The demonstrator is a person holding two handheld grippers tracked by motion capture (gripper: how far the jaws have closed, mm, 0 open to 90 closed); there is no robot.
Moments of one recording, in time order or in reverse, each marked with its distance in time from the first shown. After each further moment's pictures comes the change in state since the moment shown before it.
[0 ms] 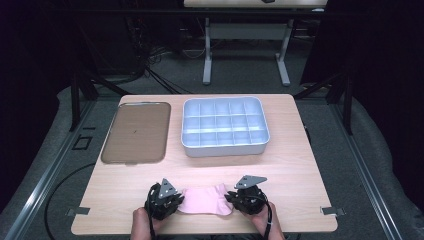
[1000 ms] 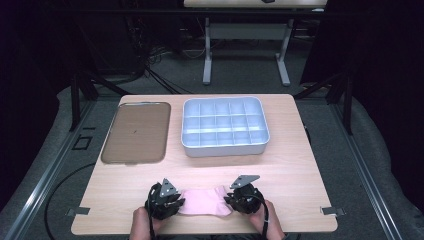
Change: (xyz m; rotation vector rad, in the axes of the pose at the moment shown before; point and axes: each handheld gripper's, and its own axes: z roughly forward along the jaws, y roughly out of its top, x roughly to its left) left arm -0.001 0.002 0.000 0.044 -0.007 -0.001; right arm 0.002 0.005 0.009 0.110 -0.008 -0.031
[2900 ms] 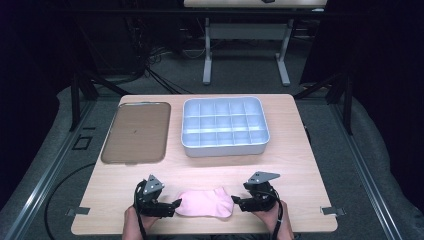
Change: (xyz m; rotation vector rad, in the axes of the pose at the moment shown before) left arm 0.022 -0.008 -0.018 -0.116 0.004 -0.089; right arm -0.022 -0.013 -0.029 -0.115 -0.032 0.081
